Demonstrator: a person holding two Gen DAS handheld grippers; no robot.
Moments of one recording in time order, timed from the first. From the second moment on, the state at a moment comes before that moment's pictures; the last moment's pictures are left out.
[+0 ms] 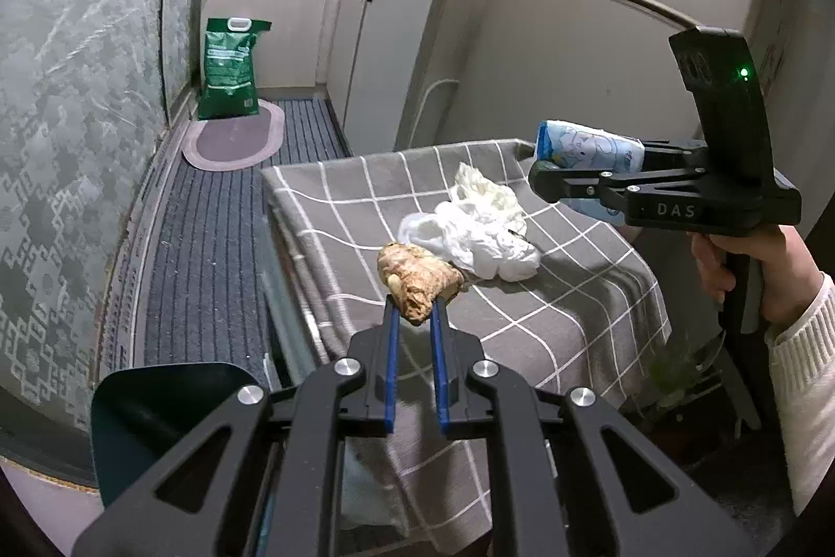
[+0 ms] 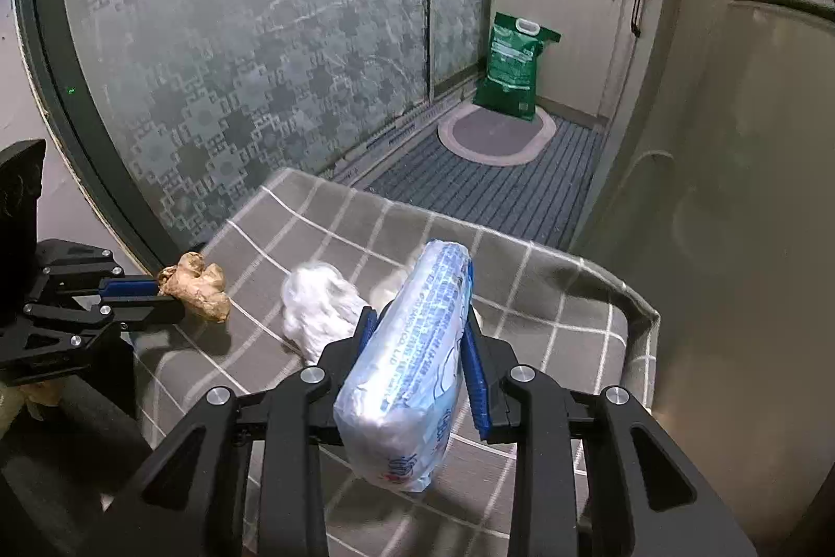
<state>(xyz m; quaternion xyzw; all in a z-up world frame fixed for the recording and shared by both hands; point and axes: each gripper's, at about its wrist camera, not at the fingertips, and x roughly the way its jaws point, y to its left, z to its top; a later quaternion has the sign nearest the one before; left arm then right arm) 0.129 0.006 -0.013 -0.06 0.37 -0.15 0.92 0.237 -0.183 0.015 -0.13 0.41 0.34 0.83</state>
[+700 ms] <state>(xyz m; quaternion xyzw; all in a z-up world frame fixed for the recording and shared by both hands) 0.094 0.086 -0.003 -0.10 0.34 -0.12 0.93 0.208 -0.087 0.036 -0.18 0.38 0.39 0.82</state>
